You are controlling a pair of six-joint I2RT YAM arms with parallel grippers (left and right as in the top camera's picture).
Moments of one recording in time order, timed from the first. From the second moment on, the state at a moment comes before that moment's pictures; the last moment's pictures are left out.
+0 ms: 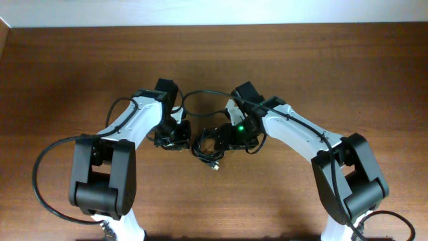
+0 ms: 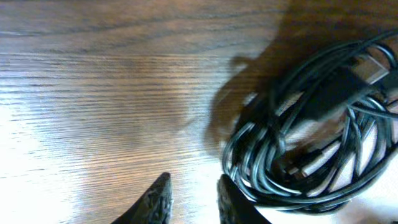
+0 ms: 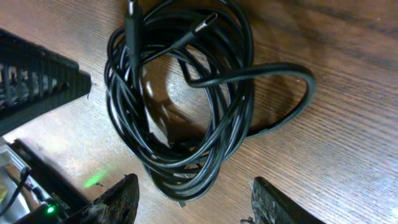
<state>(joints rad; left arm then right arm) -0.20 1.90 1.23 -0.98 0.30 -0.24 0.52 1.93 1.27 -0.71 -0.52 0.36</state>
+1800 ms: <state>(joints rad) -0.31 1.90 1.26 -0.72 0.34 -0.15 0.40 1.90 1.25 -0.92 -0.50 0.30</state>
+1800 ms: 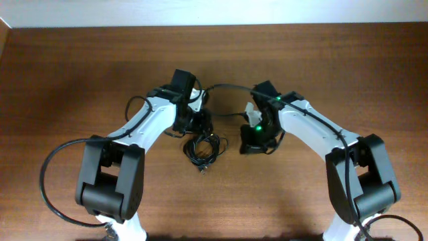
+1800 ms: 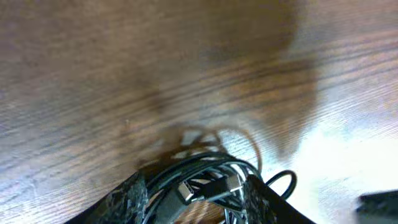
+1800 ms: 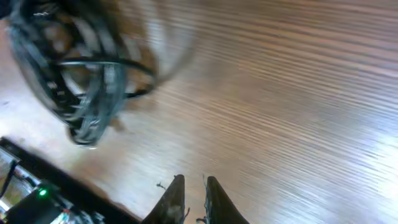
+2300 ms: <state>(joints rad) -0.28 1.90 1.23 -0.78 0.06 -0.29 0.11 1.90 1.25 -1.04 -0.46 0.25</state>
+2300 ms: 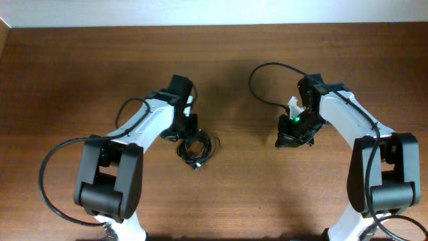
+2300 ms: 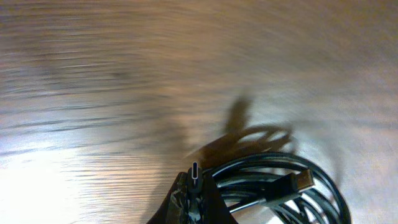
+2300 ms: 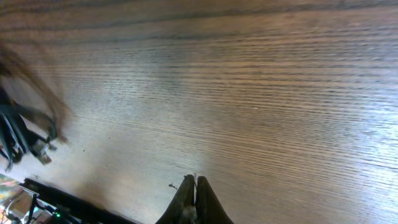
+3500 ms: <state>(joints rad) -0.27 1.90 1.19 -0.74 0.01 0.18 0.28 1.90 1.25 -0.98 -0.46 0.29</state>
